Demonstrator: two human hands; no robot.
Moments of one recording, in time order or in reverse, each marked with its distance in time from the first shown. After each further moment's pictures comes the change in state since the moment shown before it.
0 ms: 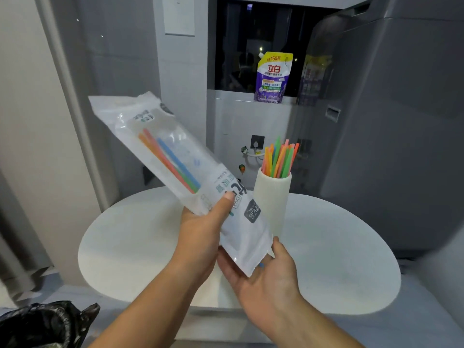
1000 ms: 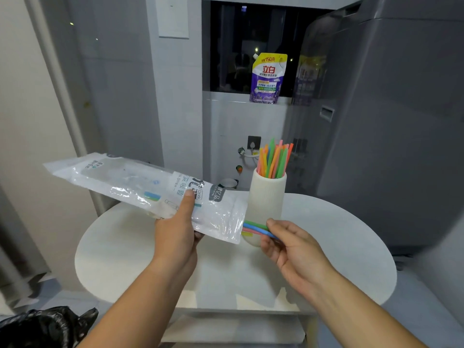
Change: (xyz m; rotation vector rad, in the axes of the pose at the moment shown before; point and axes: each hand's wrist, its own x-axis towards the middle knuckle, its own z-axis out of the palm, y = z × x) left_hand 0.017 0.003 -0.019 -0.107 0.282 -0.094; right_hand 0.029 -0.059 -0.022 -0.392 -0.101 -0.240
